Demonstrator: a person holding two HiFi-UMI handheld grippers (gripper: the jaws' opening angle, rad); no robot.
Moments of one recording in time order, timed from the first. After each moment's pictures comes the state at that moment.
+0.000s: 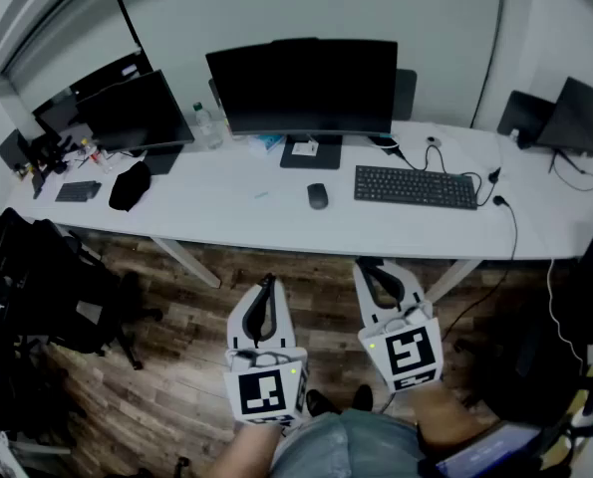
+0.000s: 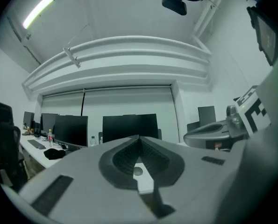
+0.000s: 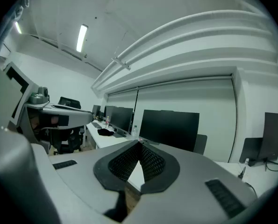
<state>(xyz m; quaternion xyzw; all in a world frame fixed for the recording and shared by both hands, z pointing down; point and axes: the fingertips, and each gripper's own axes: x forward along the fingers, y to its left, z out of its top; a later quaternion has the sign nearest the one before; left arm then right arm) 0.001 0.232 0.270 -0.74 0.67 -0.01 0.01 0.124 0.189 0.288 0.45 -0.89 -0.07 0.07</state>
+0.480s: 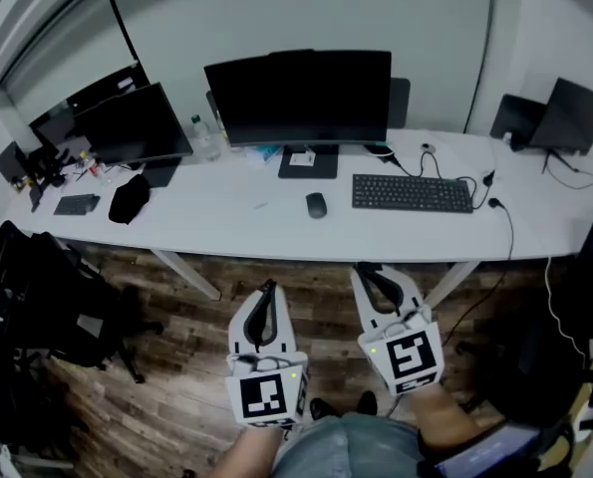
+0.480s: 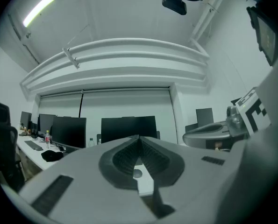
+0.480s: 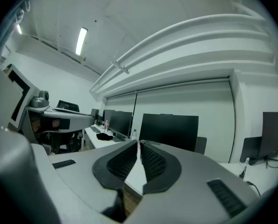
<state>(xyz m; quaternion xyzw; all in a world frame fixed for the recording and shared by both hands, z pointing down) -0.006 0.235 0.264 -0.75 0.66 -0.01 0.02 0.114 0.196 0.283 0.45 -0.89 -0.07 0.06</state>
